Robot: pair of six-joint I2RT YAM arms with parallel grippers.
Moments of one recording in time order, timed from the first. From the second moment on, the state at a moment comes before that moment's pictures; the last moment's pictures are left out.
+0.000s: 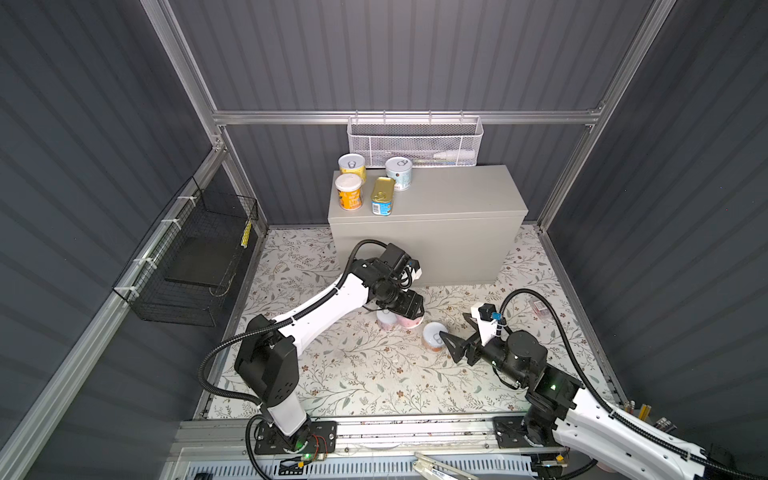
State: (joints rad) left arm -0.75 1.69 1.47 -0.88 0.33 -0.21; right arm 0.81 0.58 0.30 0.08 0.06 0.22
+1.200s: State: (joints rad) left arm -0.75 1.69 1.57 -0.95 0.52 -0.21; right arm 0.81 0.82 0.38 0.28 -0.04 0.18
